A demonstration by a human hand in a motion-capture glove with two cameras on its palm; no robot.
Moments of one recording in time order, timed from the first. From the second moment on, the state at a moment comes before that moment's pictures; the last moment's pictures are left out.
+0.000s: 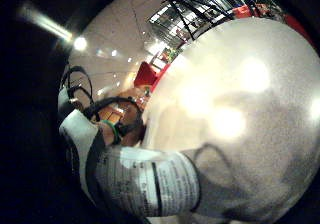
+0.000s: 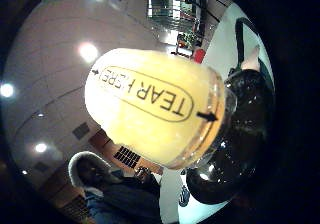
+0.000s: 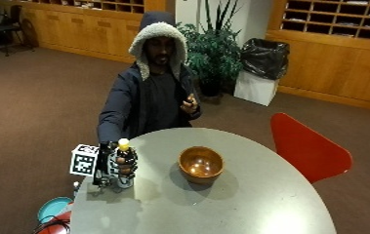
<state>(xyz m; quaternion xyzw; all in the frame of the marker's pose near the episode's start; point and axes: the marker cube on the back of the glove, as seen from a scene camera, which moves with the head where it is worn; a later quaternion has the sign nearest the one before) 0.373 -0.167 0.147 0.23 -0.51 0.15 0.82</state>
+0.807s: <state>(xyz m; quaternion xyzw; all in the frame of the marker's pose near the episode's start) 0.190 -0.221 0.039 0.05 -0.01 0.07 1.00</state>
